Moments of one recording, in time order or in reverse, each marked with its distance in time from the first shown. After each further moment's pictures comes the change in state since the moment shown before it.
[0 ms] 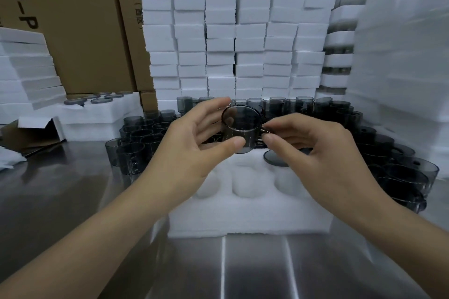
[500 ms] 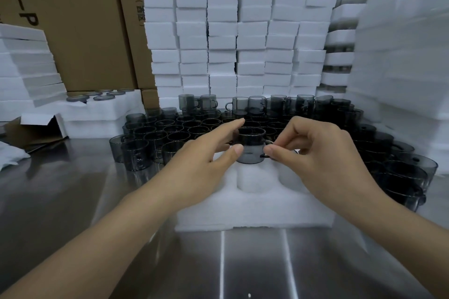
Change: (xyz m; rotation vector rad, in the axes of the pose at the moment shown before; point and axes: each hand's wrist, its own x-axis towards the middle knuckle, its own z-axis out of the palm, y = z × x) left_hand -0.003 -0.011 -0.002 0.473 -0.207 -0.117; right_hand -0.003 0.007 0.003 -0.198 -0.021 0.126
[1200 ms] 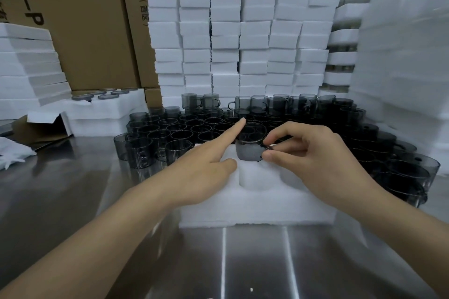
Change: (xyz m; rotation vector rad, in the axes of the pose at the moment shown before) left_hand -0.004 0.002 -0.006 -0.006 -0.182 -0.108; right_hand 0.004 0.009 0.003 0.169 -0.185 0.038
